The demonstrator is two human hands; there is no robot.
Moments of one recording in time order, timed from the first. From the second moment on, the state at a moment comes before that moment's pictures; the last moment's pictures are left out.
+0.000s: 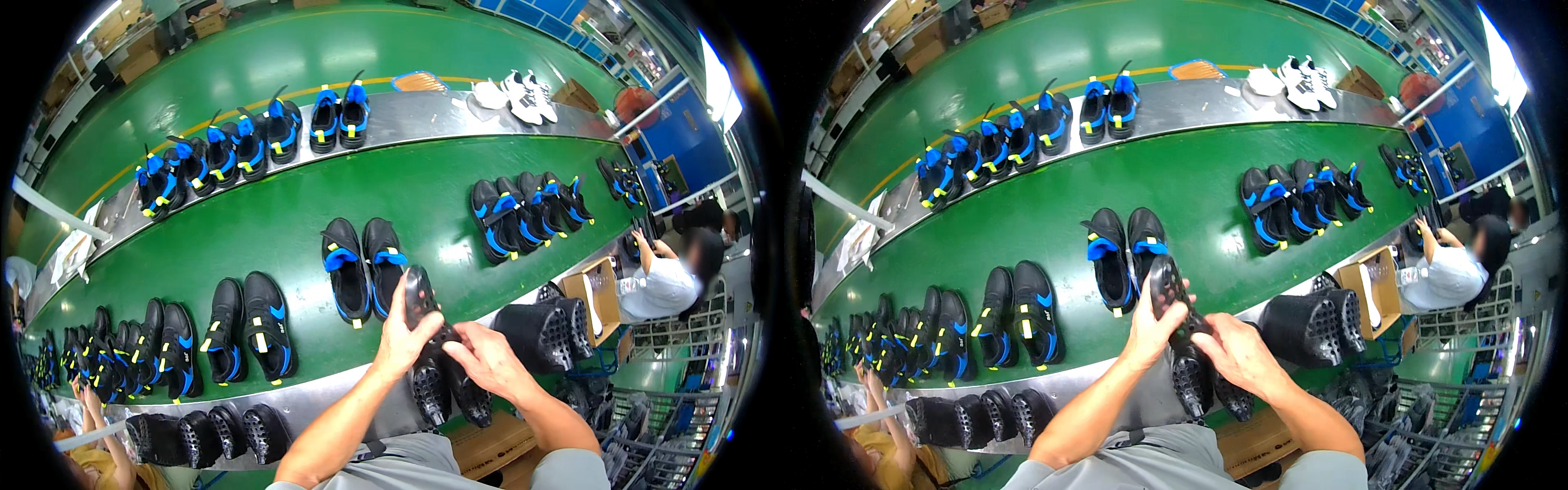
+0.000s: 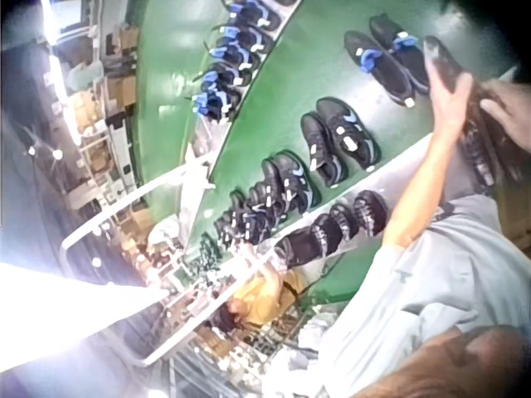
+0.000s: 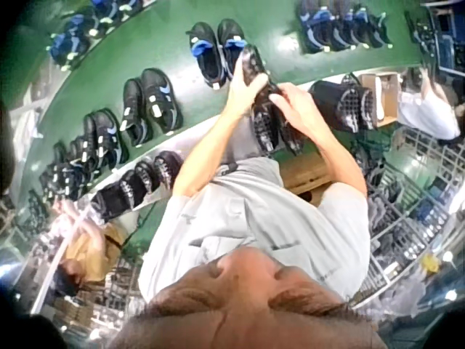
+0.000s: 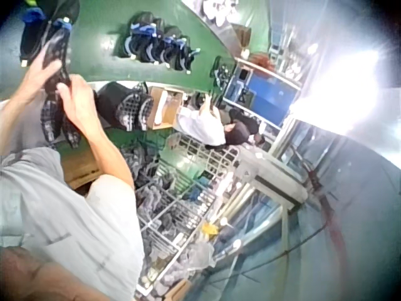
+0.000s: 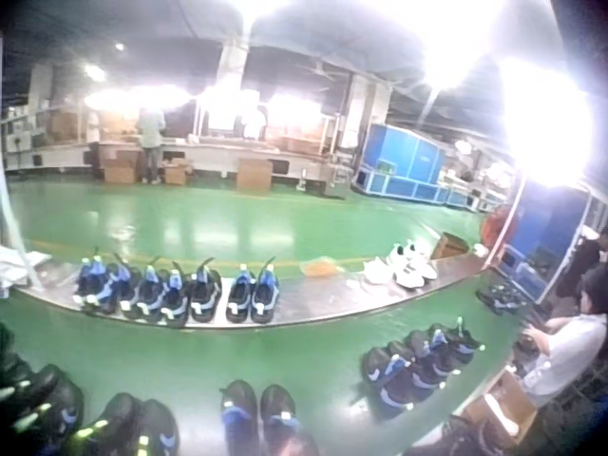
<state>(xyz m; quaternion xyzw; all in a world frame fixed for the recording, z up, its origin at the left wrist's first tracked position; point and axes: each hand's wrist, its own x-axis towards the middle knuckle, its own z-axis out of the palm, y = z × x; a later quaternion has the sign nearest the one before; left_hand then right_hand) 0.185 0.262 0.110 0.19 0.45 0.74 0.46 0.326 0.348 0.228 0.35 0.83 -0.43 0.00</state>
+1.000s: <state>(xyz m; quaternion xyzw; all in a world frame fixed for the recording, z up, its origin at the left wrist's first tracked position) 0.045 0.345 0.034 0.52 0.72 0.41 0.19 0.183 0.397 0.019 0.25 0.97 -0.04 0.02</state>
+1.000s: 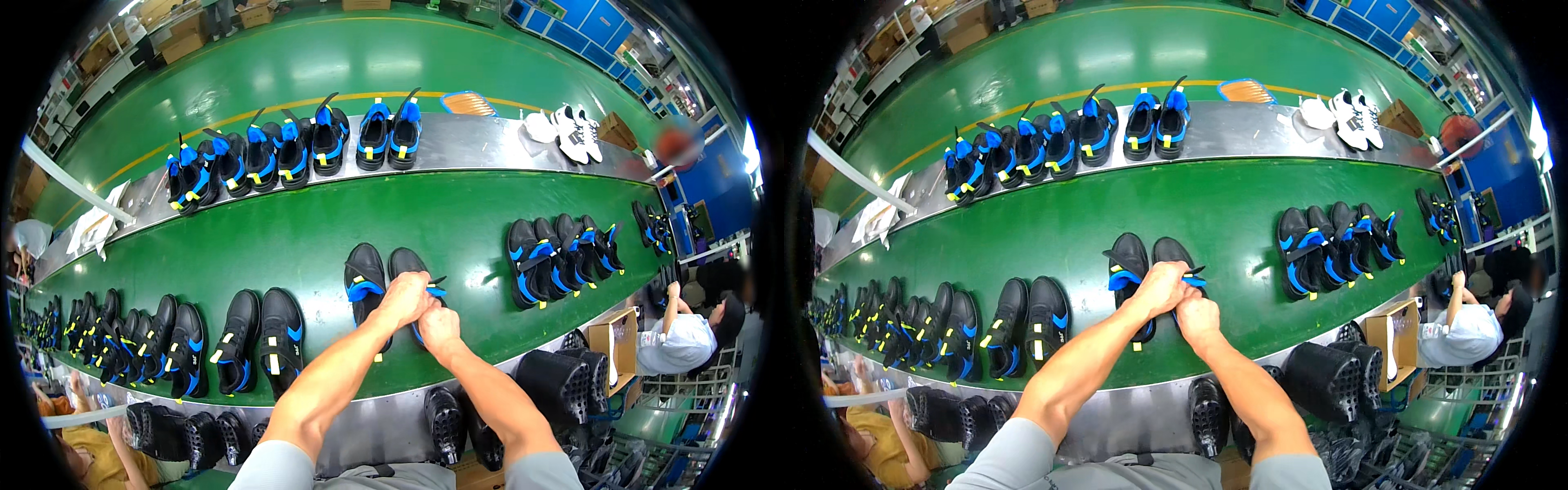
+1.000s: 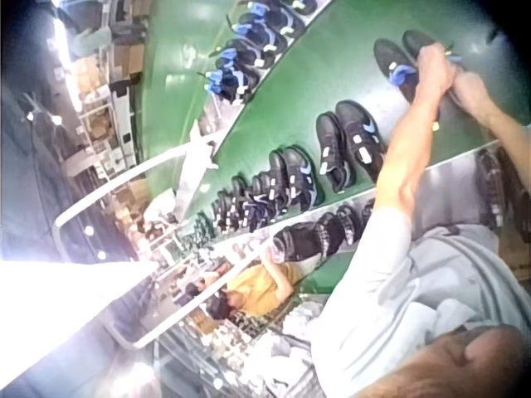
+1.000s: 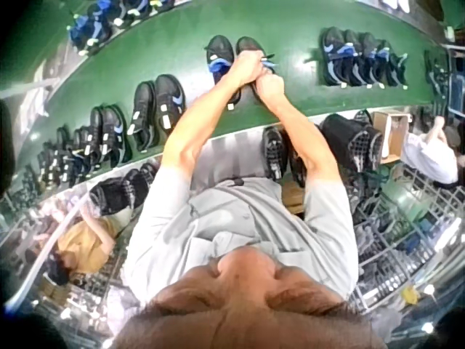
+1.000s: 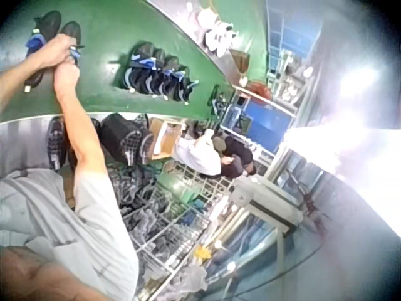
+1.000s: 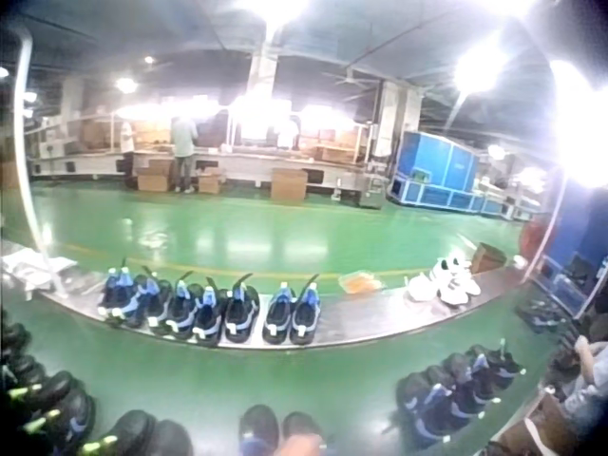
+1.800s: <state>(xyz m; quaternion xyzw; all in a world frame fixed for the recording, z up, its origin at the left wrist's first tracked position) 0.139 0.134 0.105 0.45 0.76 0.45 0.11 0.237 0.337 0.146 0.18 0.97 -0.09 0.15</state>
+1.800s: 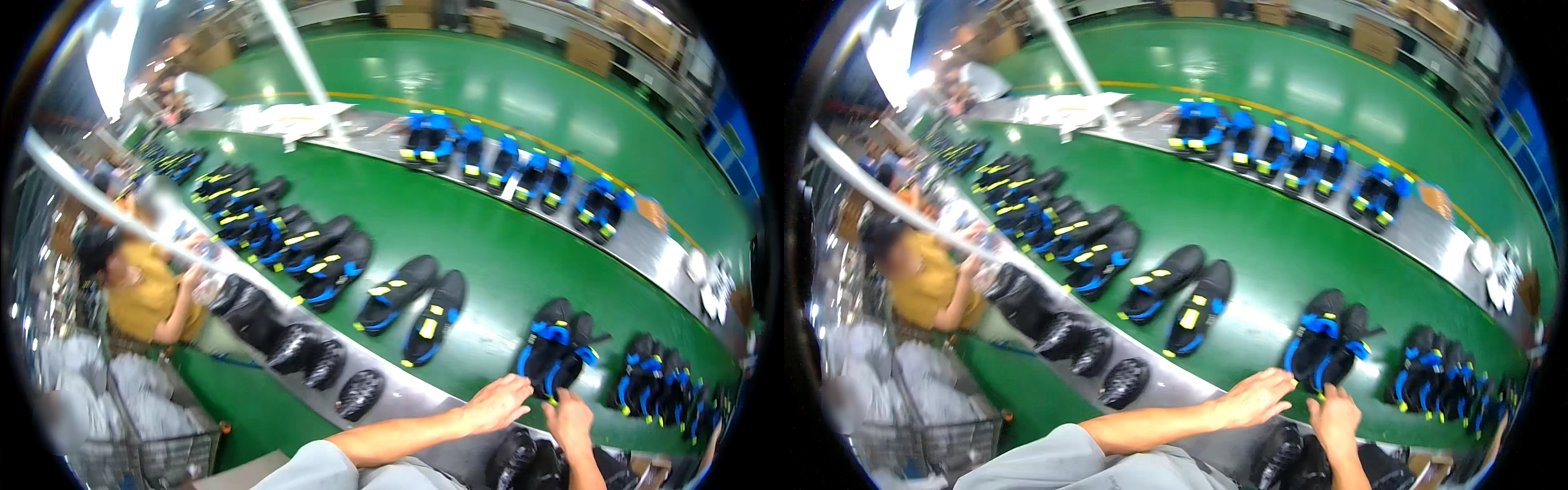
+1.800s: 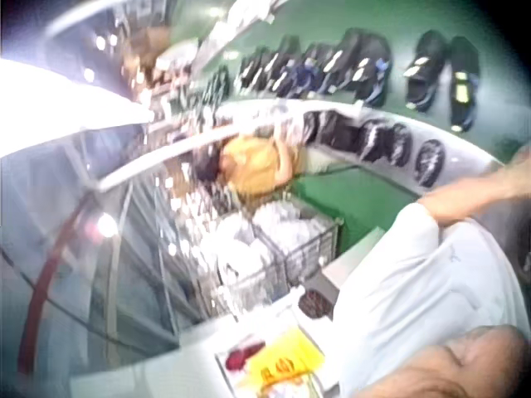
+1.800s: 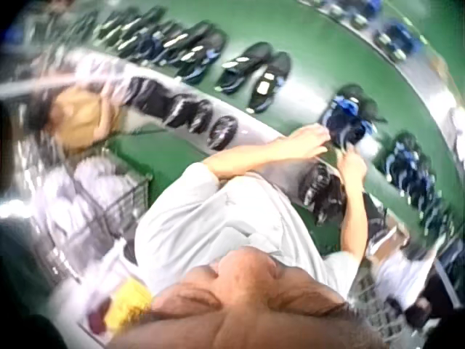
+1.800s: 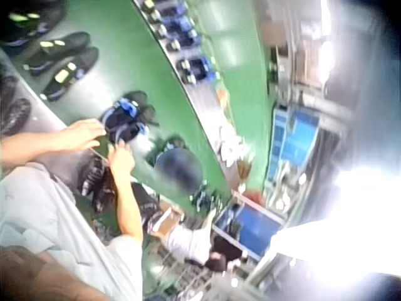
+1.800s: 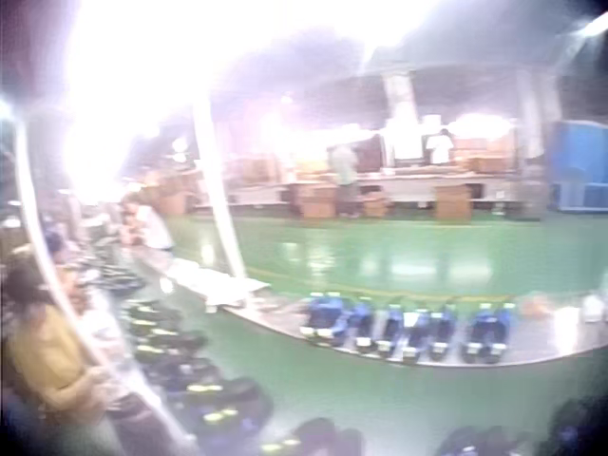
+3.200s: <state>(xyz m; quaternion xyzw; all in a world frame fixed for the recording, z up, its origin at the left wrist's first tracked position) 0.108 -0.165 0.225 0.19 0.92 0.31 -0.17 0.141 0.025 0.195 0.23 0.47 -0.84 0.13</state>
